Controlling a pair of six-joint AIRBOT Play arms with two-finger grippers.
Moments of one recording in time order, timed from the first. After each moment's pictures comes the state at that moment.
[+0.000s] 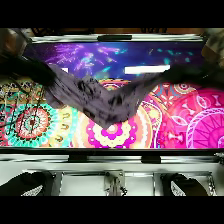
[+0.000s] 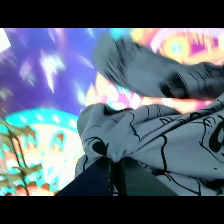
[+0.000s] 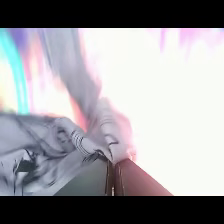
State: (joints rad) left arm -0.54 -1.10 1.78 1.86 -1.38 -1.58; right arm 0.07 -0.94 1.46 -1.15 1.07 1.44
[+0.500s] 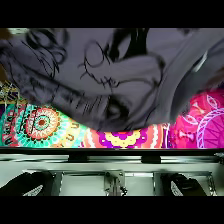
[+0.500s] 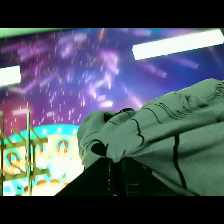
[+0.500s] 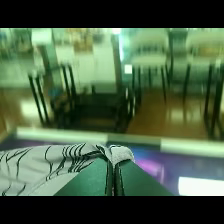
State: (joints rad) left arm -0.52 -0.99 1.84 1.89 -1.47 -1.71; right arm 0.07 -0.72 1.86 -1.33 1.18 1.56
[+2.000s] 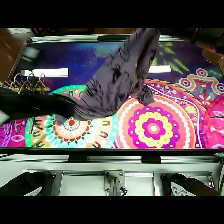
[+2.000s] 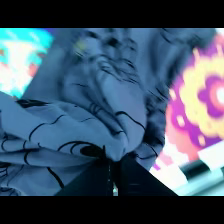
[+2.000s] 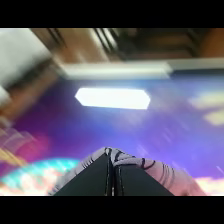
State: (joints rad) left arm -0.66 -0.94 1.24 1.43 -1.19 -1.77; right arm 0.13 -1.29 1.74 -1.11 0.95 1.45
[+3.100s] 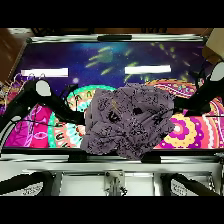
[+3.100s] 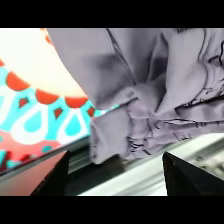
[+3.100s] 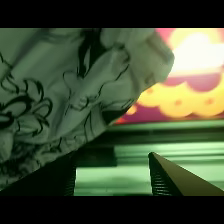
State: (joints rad) left arm -0.30 -1.33 1.14 1.13 -1.44 -1.48; right arm -0.10 -1.26 1.33 -1.46 1.73 1.59
